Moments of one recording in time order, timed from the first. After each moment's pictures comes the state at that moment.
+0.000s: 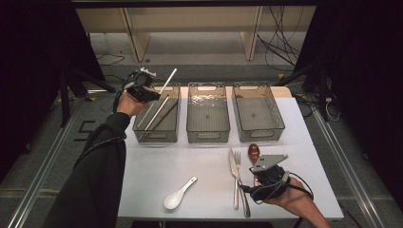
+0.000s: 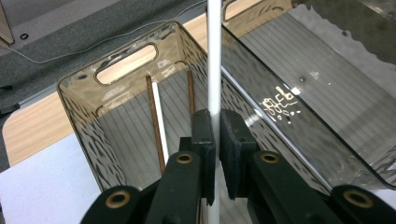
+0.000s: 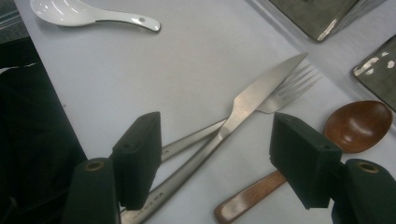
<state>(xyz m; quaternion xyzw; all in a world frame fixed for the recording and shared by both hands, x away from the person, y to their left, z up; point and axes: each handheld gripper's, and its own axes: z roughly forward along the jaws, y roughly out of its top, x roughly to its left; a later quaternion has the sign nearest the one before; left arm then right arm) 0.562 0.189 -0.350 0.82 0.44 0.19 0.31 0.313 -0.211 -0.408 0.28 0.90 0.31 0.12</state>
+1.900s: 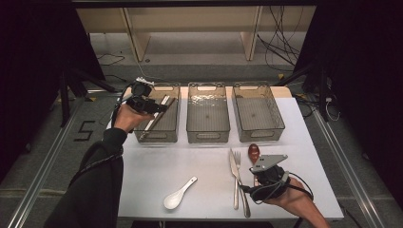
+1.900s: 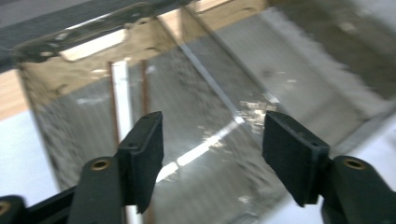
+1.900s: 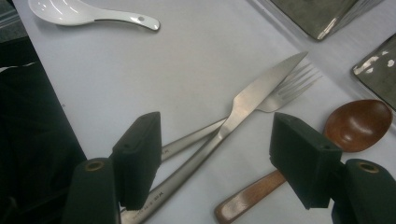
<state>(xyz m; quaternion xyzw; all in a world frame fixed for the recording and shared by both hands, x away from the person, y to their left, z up) 0.513 0.186 -0.352 0.80 0.46 0.15 0.37 0.313 -0.211 -0.408 0.28 0.90 0.30 0.12</state>
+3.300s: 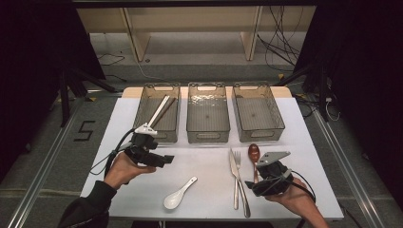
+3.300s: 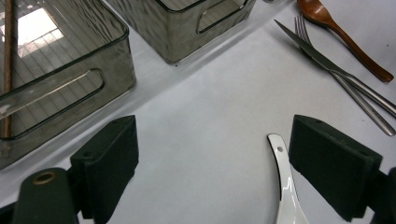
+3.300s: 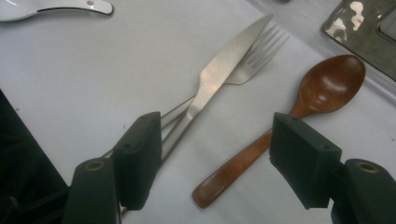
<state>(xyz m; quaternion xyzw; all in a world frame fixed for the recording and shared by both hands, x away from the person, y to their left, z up) 0.382 0.168 -0.396 0.84 0.40 0.08 0.36 0.323 -0.222 -0.418 0.35 0.89 0.27 0.12</state>
